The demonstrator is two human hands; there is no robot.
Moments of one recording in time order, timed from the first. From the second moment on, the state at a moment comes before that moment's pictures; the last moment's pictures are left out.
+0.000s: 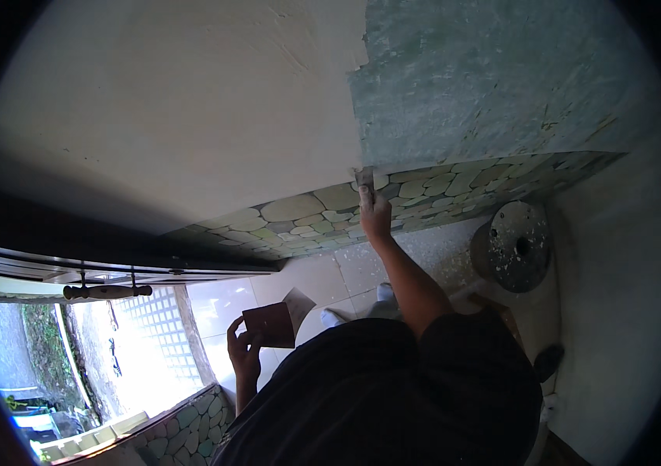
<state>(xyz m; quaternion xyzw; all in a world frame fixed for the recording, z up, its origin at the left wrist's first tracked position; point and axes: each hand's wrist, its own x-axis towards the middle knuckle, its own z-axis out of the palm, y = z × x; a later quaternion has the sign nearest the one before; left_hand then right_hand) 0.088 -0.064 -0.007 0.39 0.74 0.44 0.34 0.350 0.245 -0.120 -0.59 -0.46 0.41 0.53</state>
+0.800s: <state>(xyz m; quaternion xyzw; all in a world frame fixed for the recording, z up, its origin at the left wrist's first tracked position) 0.096 -0.071 -0.014 0.38 0.72 0.47 0.34 0.329 0.249 -0.085 -0.55 -0.48 0.37 0.57</state>
